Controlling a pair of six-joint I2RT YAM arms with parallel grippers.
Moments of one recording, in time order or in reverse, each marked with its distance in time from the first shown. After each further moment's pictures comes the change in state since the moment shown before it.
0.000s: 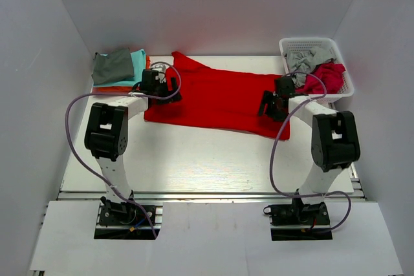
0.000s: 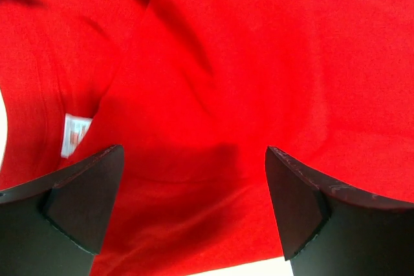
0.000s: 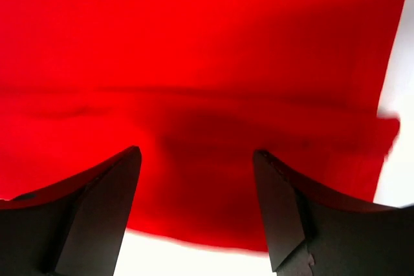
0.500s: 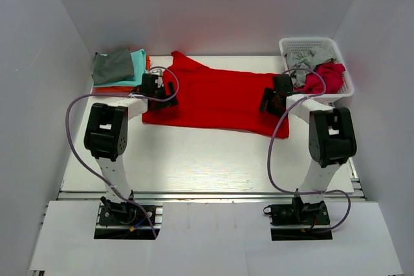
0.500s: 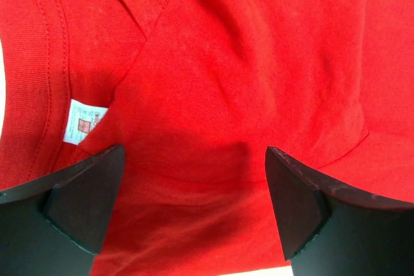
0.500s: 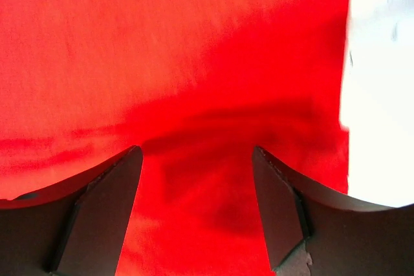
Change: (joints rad) left arm 0.007 0.017 -0.024 -0.049 -0.090 -0.026; right arm 0.006 0.108 0.082 0.060 0.128 -0.015
